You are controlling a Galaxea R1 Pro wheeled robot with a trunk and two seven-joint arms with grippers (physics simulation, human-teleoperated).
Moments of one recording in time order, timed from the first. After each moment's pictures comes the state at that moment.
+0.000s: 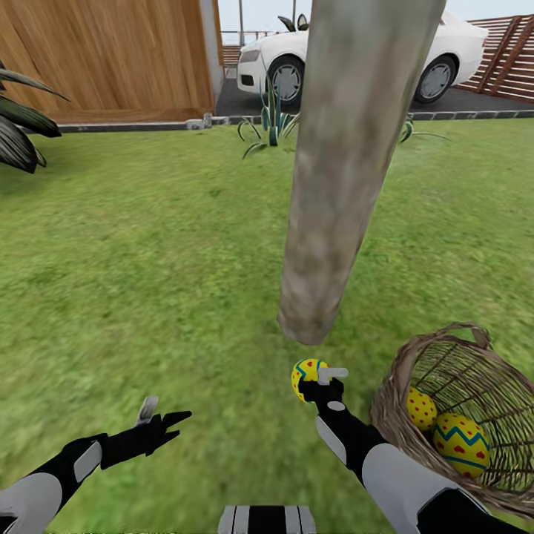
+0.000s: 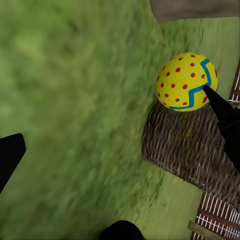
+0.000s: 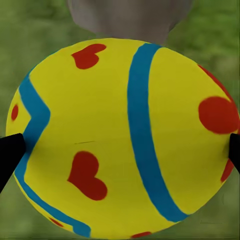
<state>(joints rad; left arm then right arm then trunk) -0.71 0.27 -0.01 -0.15 0.50 0.51 -1.03 -0.77 0.10 0.44 -0.34 -0.36 -0.07 -0.28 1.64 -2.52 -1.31</state>
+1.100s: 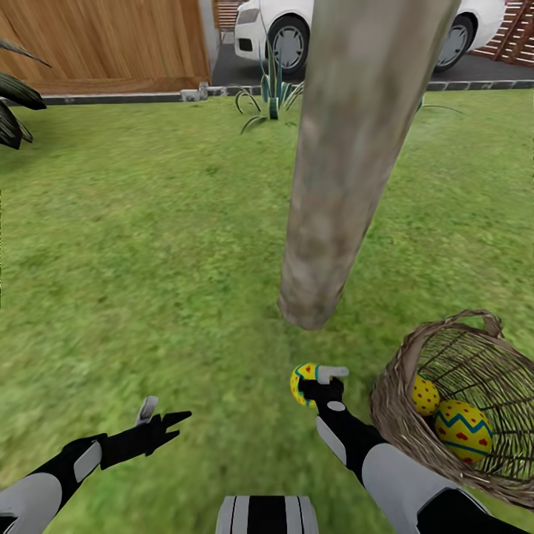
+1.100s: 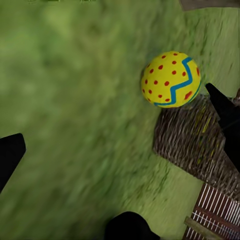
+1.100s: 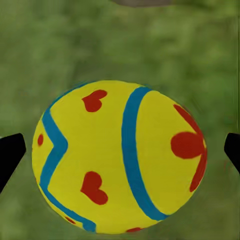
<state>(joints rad) -0.71 0.28 -0.01 -0.15 0.50 0.51 -1.03 -0.77 0.10 0.44 -0.34 -0.36 -0.10 -0.28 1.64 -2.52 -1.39</state>
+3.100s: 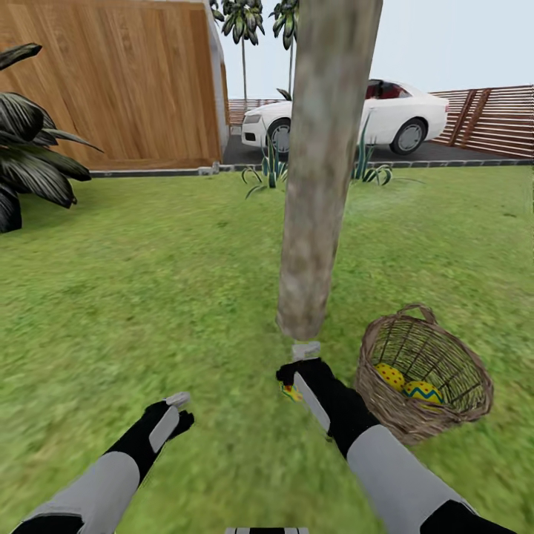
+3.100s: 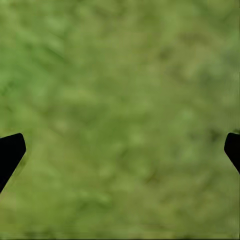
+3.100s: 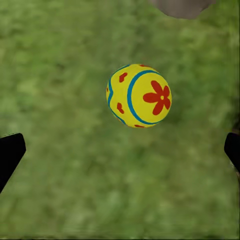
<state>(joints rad) -0.71 -0.01 -0.02 -0.44 0.50 0.47 0.45 -0.77 0.16 0.41 -0.80 -0.30 0.70 -0.33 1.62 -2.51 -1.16</state>
